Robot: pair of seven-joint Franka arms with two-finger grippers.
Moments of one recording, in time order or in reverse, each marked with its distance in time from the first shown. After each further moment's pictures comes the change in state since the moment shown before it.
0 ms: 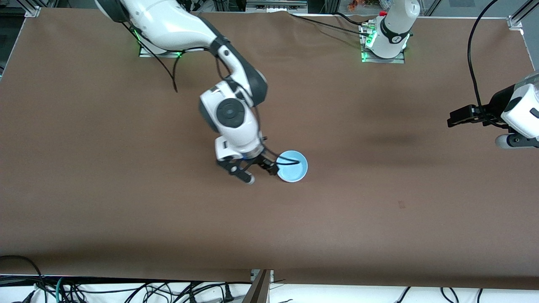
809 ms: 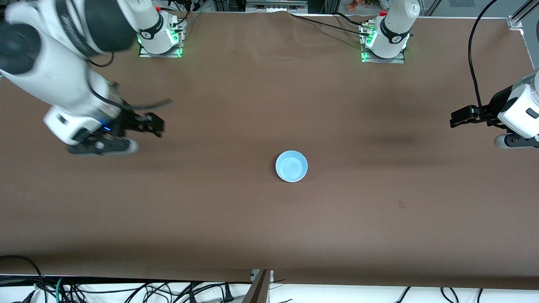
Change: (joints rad) left arm -0.010 0.001 -0.005 0.002 0.058 0.000 0.000; right arm -0.208 -0.523 -0.148 -0.193 0.001 -0.511 -0.913
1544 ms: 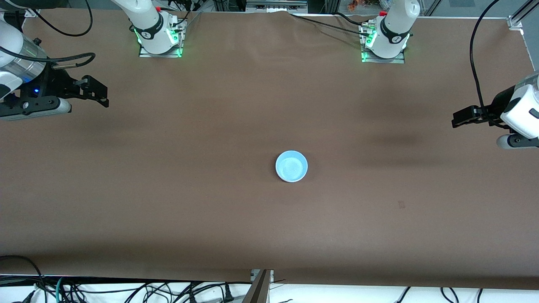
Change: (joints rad) left arm 0.006 0.000 0.002 0.000 0.000 0.000 0.000; right arm -0.232 -0.224 0.114 -0.241 -0.024 0.035 -0.177
